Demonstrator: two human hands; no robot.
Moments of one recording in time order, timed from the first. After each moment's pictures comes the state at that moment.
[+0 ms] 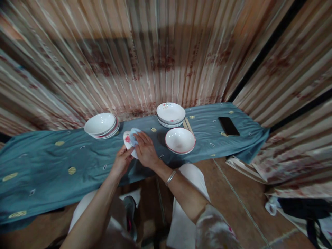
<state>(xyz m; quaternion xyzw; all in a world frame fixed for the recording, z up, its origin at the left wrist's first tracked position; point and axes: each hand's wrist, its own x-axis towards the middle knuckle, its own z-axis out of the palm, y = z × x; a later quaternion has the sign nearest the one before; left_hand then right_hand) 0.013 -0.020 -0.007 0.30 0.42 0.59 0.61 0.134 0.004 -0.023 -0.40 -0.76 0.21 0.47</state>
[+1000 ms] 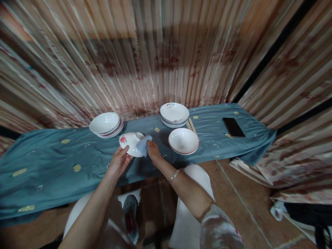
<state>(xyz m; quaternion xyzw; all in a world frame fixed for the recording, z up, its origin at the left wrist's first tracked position) -0.013 -0.018 -0.014 0.22 0.41 0.62 0.63 0.120 0.022 -0.058 -0.48 -0.34 0.59 0.55</state>
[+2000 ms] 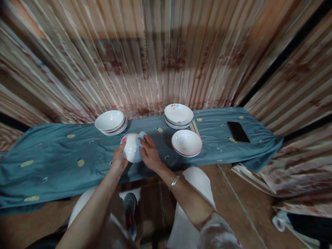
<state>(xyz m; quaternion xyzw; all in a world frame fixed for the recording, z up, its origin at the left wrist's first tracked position) -0.014 -0.003 -0.021 0.11 0.47 0.69 0.54 0.122 0.004 -0.063 -0.41 -0.73 0.28 0.46</state>
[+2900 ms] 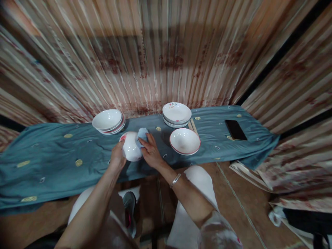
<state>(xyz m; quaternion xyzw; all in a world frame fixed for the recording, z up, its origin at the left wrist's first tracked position) -0.013 0.004 -0.025 0.17 0.52 0.69 0.47 0.133 0.009 -0.069 -0.42 -0.73 0.31 0.44</state>
